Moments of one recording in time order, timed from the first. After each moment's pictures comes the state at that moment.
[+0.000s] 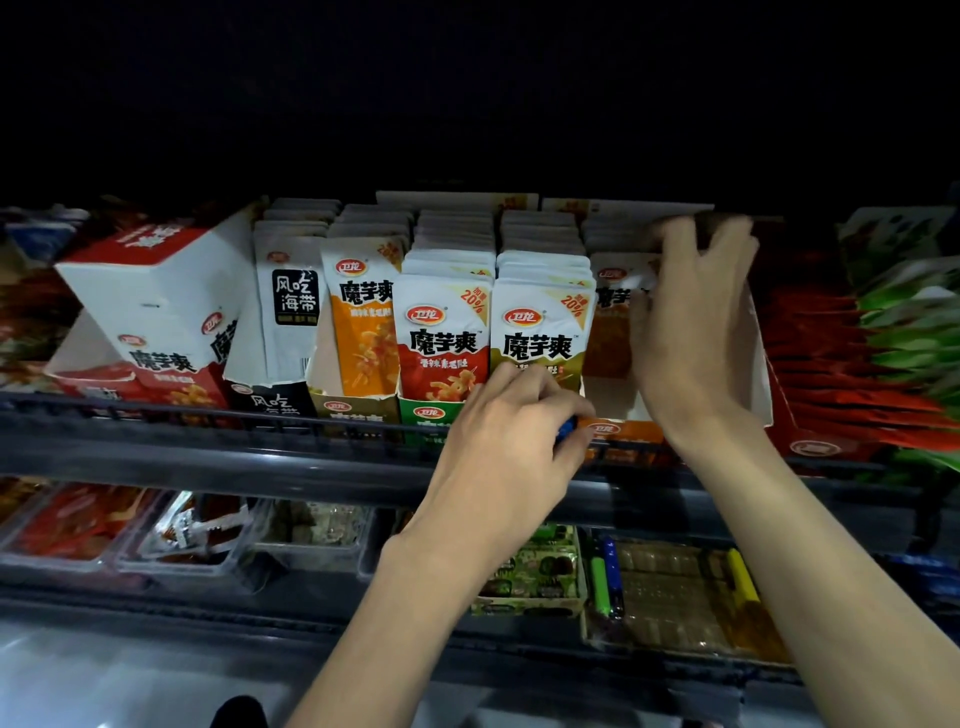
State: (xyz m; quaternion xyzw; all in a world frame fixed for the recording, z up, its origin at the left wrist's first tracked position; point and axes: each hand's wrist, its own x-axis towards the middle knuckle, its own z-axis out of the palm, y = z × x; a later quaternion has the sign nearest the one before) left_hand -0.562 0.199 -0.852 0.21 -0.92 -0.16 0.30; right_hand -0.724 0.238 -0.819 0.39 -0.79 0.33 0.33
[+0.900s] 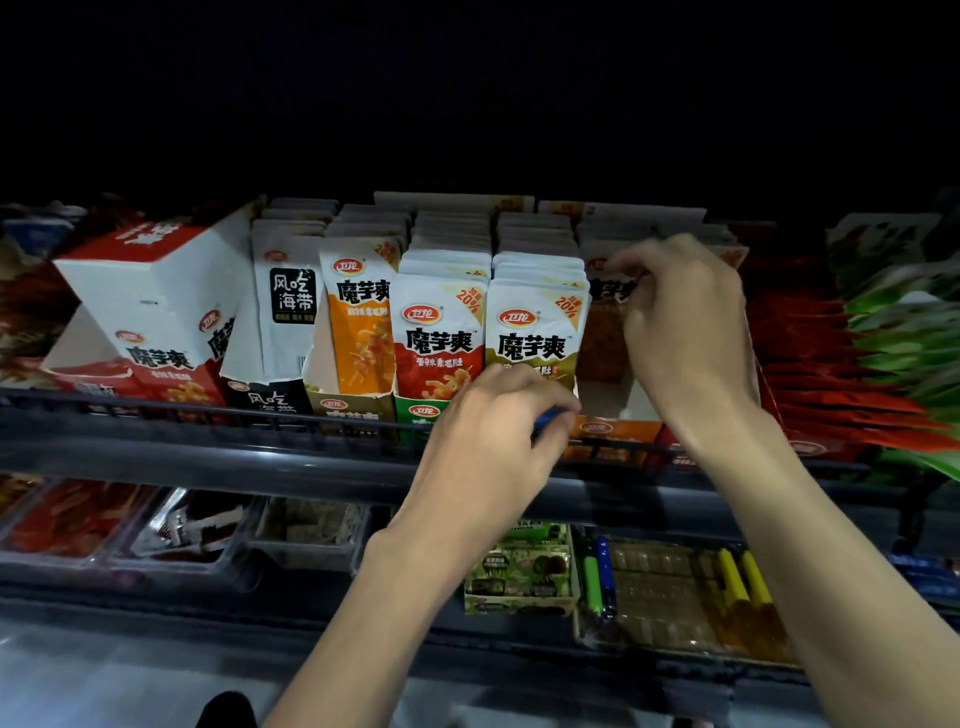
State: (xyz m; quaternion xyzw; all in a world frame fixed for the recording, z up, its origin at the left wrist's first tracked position) left_hand -0.557 0.196 -0.846 0.21 -0.90 -0.22 0.31; right_hand -0.716 0.250 -0.801 0.44 -0.79 0.34 0.25
